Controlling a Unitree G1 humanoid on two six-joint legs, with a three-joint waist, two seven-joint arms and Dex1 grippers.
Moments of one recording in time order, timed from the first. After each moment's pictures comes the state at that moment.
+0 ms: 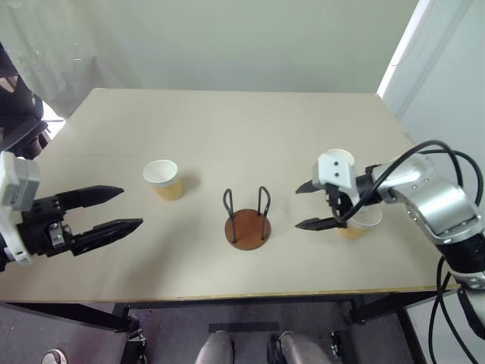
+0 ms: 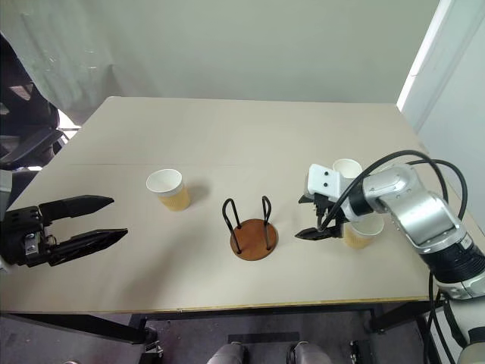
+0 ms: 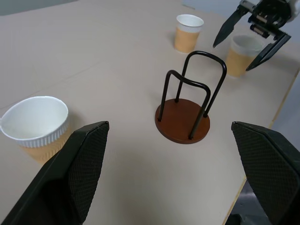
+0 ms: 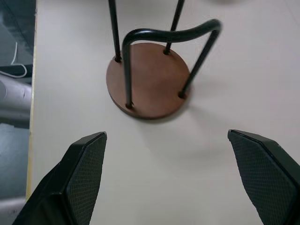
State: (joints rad) left arm 0.10 1.06 0.84 -0.39 -0.92 0.85 -1.09; right arm -0.83 -0.88 0.35 -0.21 0.28 0.70 1.22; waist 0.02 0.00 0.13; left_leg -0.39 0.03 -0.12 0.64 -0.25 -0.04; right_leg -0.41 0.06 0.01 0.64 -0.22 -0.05
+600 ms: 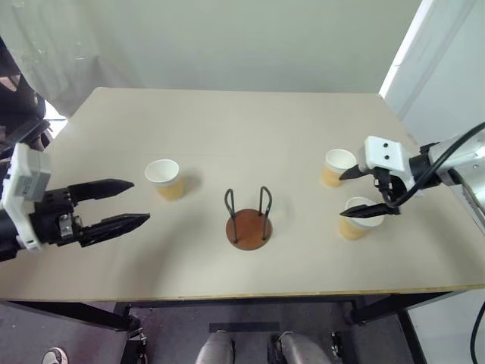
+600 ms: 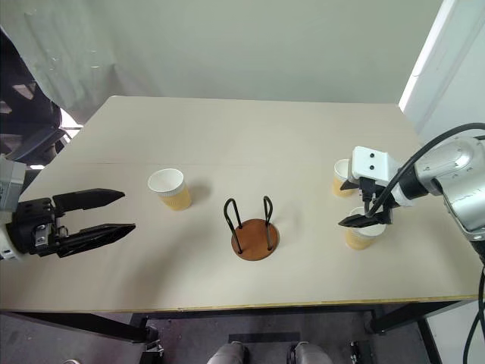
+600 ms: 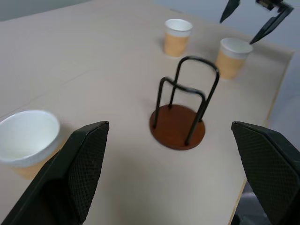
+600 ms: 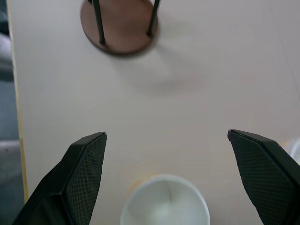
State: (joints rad) left arm -0.06 1.08 0.71 -0.32 -0.95 0.81 -1.15; right arm -0.81 -1.13 0.29 -0.16 0.22 0.63 1.37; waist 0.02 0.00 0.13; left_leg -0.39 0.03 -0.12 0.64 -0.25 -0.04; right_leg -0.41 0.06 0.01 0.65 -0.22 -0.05
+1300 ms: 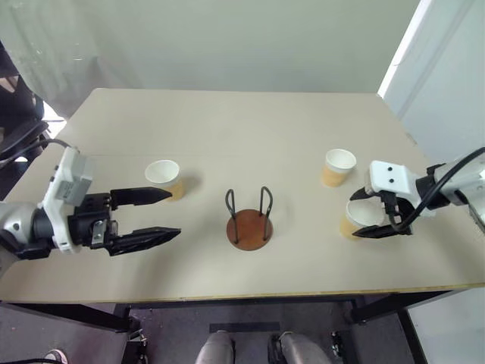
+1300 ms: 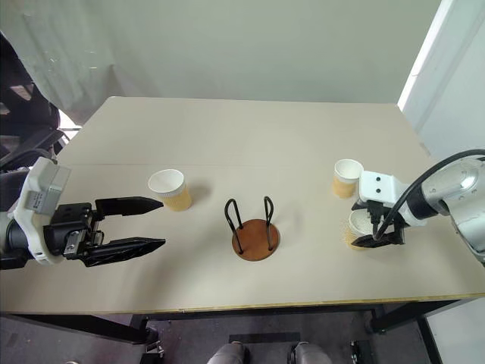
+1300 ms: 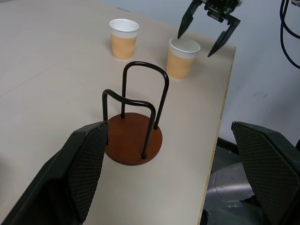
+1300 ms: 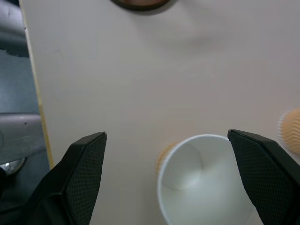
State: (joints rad) left arm -0.08 1.08 0.57 -0.41 -0.98 0.82 -1.15; right arm -0.65 -1.18 0.26 -0.25 0.21 0.64 1.37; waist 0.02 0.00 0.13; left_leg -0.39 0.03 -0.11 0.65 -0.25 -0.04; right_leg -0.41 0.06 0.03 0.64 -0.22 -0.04
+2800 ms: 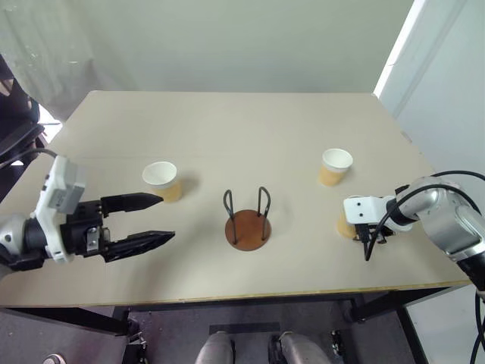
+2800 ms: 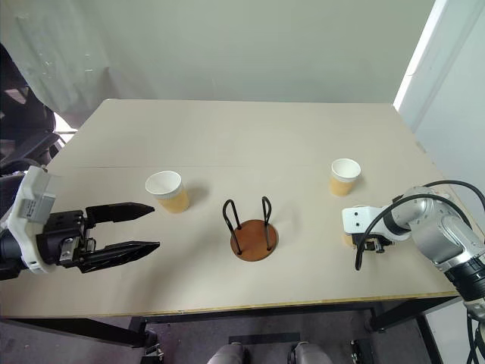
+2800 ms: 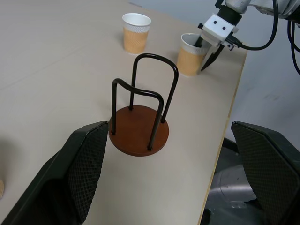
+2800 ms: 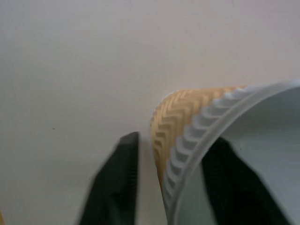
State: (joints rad) left arm 0.02 1.07 0.66 -0.44 -0.99 0.83 -1.10; right arm -0.63 -1.02 0.42 -0.05 -0.25 0.35 1.36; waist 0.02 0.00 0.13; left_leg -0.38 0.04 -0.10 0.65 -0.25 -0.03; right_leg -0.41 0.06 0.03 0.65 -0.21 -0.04
